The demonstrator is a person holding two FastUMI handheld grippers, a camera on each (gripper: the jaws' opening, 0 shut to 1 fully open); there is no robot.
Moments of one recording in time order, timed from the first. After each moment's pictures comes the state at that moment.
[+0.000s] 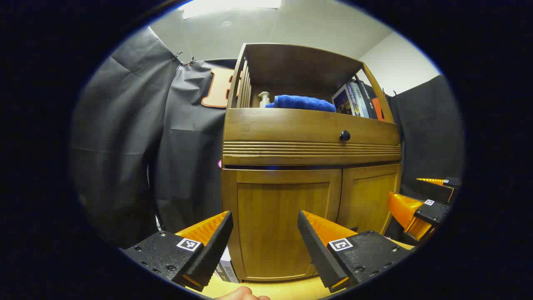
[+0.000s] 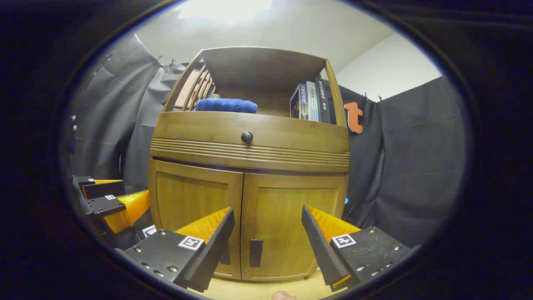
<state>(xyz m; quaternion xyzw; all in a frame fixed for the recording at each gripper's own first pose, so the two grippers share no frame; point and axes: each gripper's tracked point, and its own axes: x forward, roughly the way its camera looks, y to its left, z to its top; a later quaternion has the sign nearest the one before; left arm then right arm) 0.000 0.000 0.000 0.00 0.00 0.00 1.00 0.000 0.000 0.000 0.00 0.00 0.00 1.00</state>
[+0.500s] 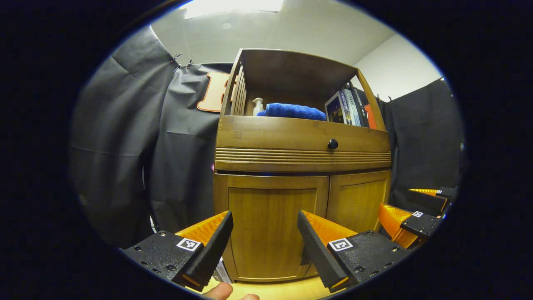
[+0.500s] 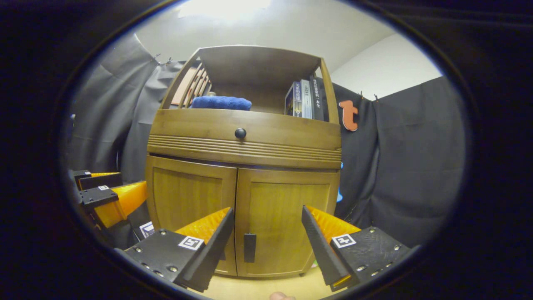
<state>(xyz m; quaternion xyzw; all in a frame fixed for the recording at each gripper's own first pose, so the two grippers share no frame) -0.012 -0.016 0.010 -0.01 -0.01 -0.02 1.00 -0.012 -0.015 -0.008 0.00 0.01 -0.01 1.00</state>
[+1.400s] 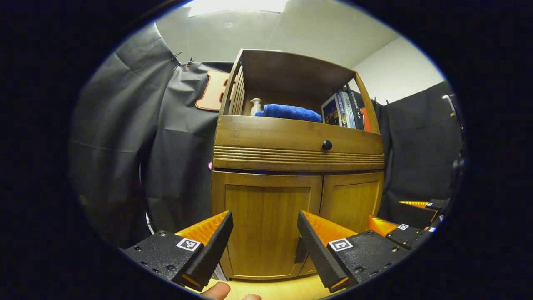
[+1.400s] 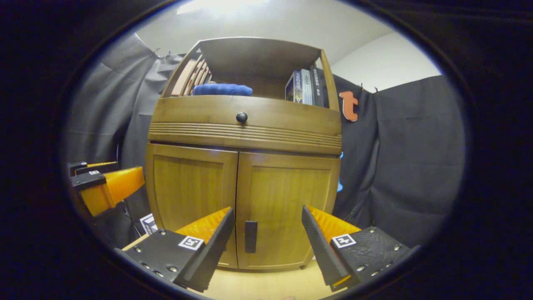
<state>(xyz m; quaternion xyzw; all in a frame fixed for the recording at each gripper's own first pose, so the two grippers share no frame) -0.022 -0.016 0.006 -0.02 -0.01 -0.03 1.00 -0.015 -0.008 -0.044 0.00 0.06 -0.01 1.00</state>
